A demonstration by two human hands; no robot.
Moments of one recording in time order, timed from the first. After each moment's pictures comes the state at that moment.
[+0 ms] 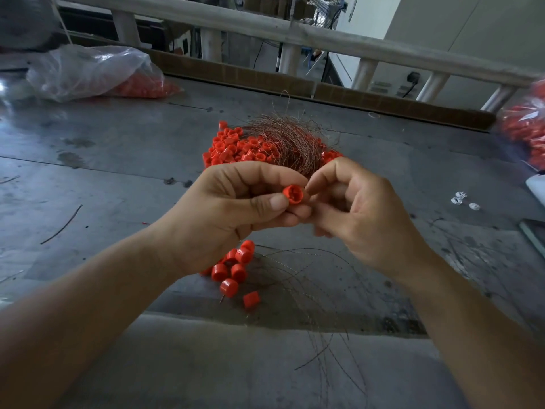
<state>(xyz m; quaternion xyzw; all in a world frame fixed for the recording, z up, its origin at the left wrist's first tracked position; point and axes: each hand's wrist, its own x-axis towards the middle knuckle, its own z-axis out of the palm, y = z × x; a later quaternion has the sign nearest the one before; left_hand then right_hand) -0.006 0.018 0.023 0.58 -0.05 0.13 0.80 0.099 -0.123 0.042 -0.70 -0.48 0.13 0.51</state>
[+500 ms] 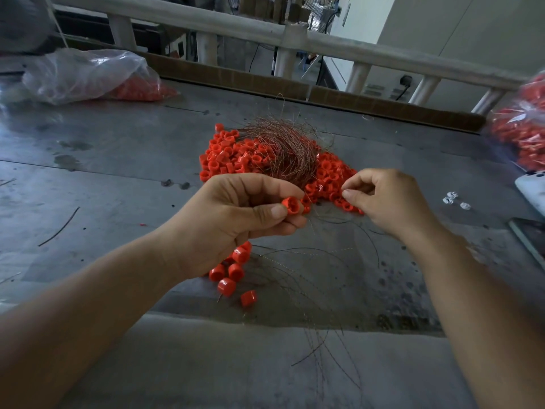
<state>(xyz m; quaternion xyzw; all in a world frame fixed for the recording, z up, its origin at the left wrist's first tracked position) -0.004 0.017 0.016 0.60 -0.03 0.10 0.80 0.177 -0.137 0.019 -0.88 -0.37 -0.04 0.29</state>
